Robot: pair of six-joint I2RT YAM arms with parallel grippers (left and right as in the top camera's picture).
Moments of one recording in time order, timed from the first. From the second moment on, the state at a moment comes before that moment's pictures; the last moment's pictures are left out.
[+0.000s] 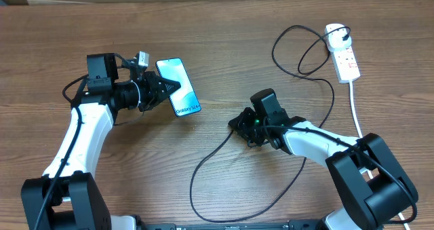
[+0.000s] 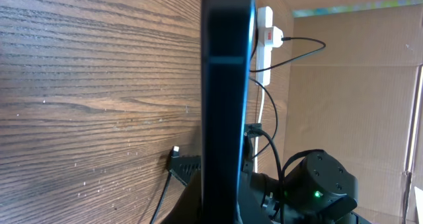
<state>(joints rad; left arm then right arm) 0.08 1.57 1.02 -0.44 0.94 -0.51 0.51 1.75 0.75 -0.02 -0.33 1.18</state>
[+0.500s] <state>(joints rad) 0.08 1.57 1.02 -0.45 0.94 -0.51 0.55 1.75 0.76 -0.03 -0.26 1.22</state>
